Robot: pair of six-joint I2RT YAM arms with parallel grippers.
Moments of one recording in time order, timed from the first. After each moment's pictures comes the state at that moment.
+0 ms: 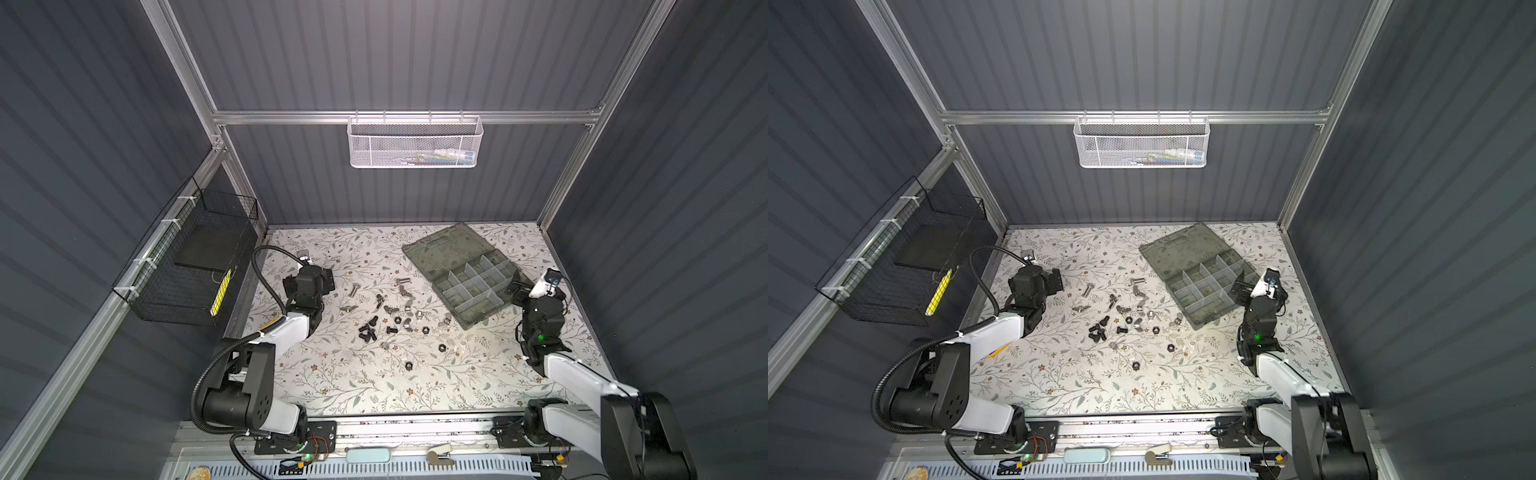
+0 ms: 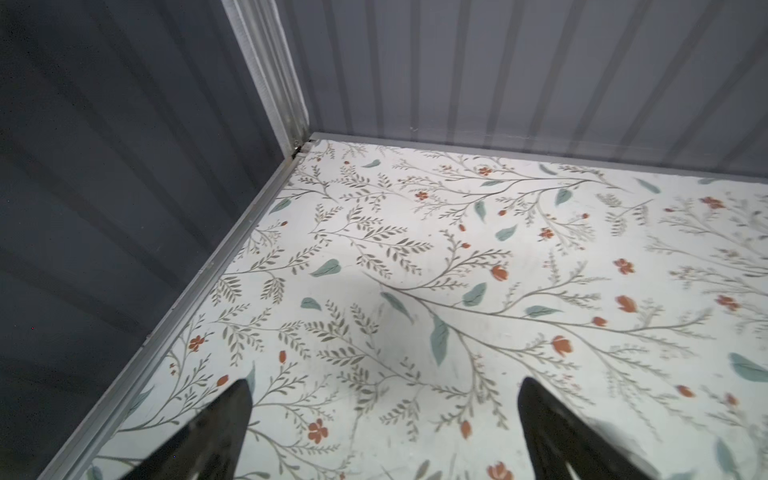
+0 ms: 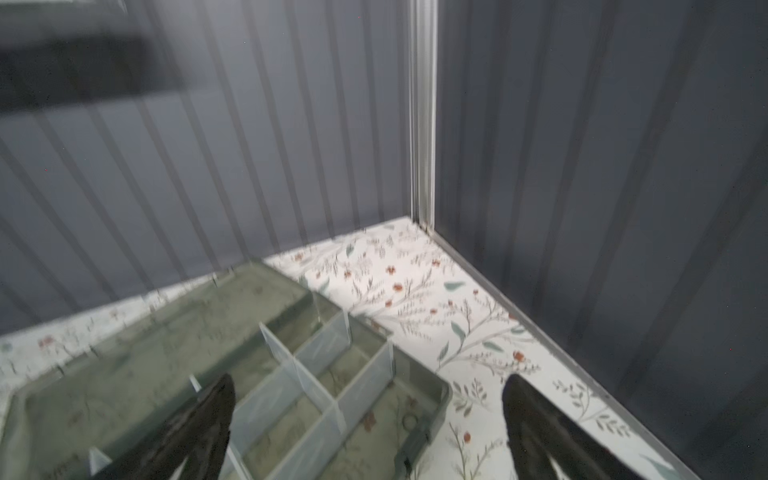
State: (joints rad) left arm -0.23 1.45 0.75 0.22 -0.43 -0.14; right arm 0.06 1.05 0.29 0.76 0.39 0.14
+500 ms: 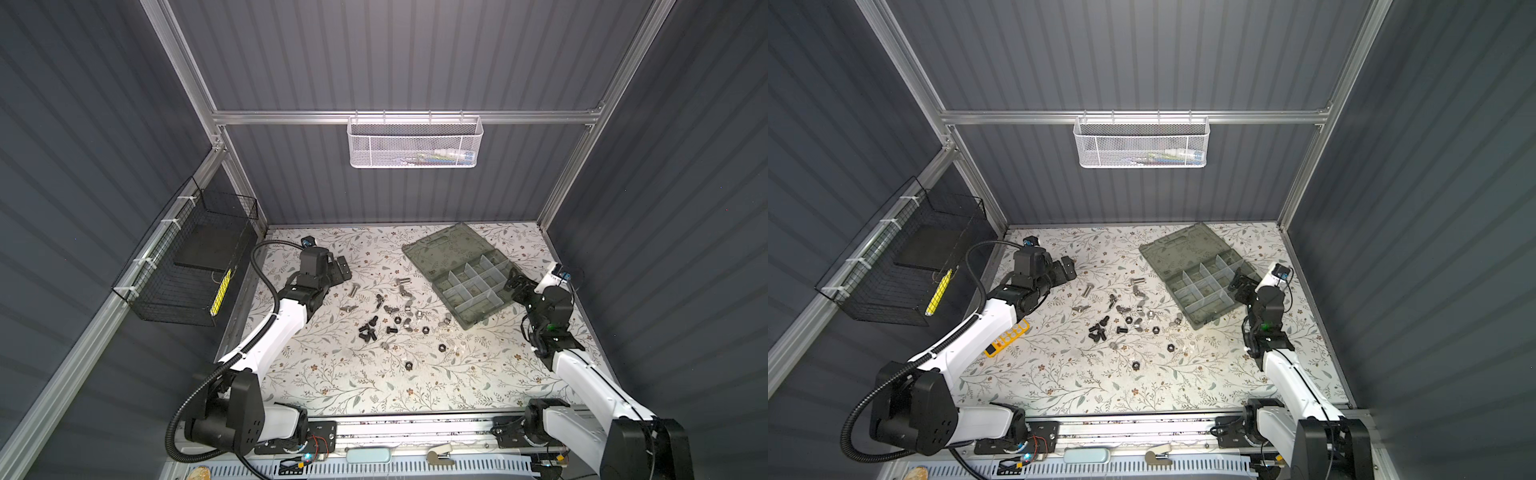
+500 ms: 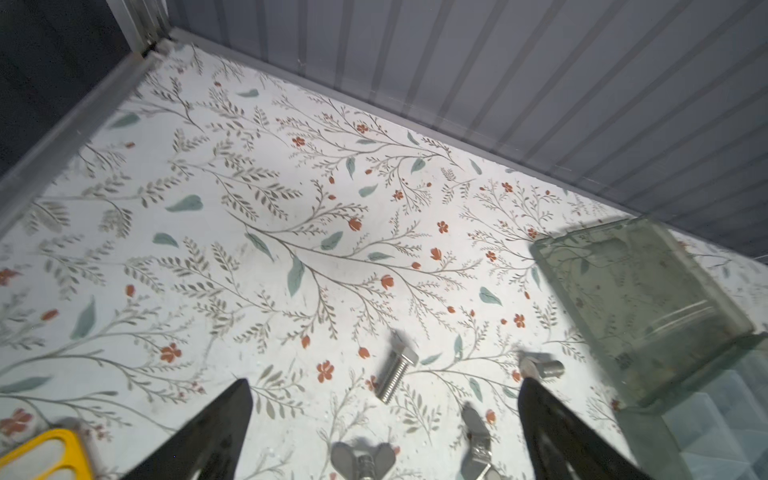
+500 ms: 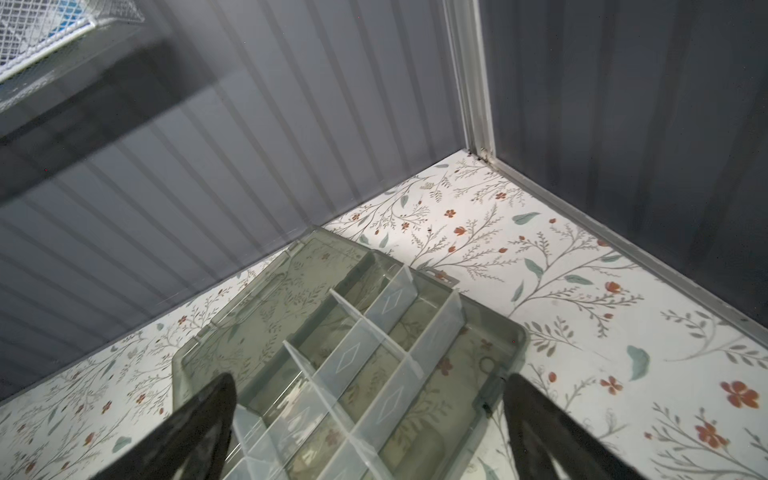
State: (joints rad) left arm -0.28 1.33 0.91 -0.19 -0.14 -0.50; right arm 0.03 1.02 0.49 0.29 0.14 0.42
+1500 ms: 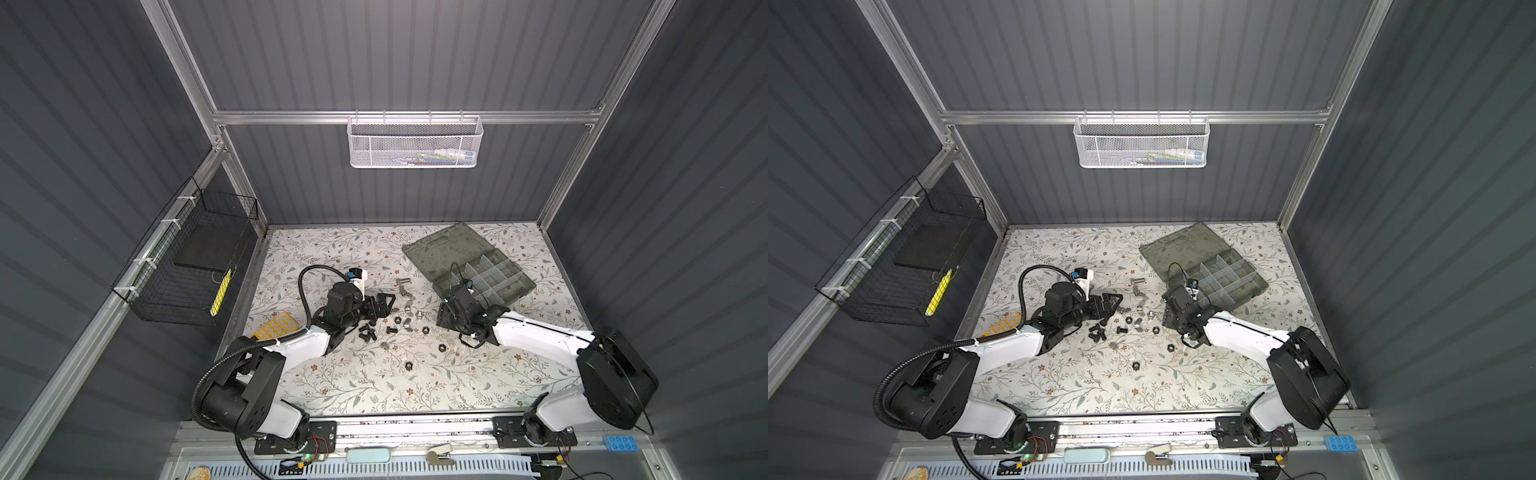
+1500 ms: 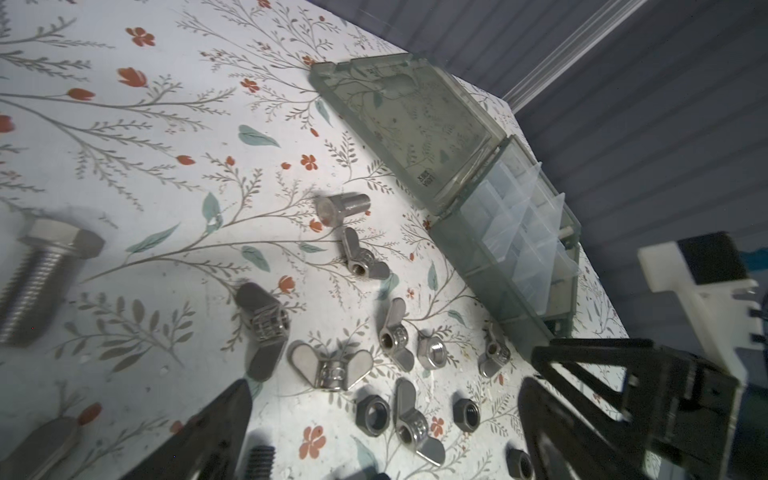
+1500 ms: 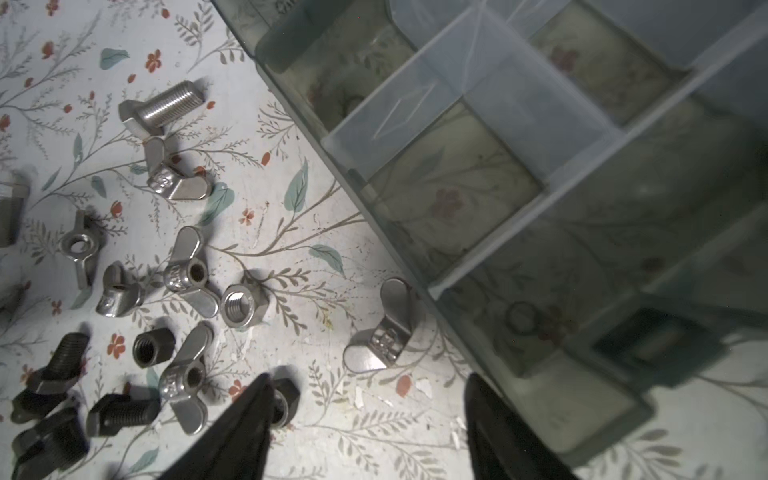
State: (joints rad) left arm -0.51 1.45 0.59 0.39 0.27 -0.53; right arm 0.68 1.51 0.82 -0.31 0.26 0.83
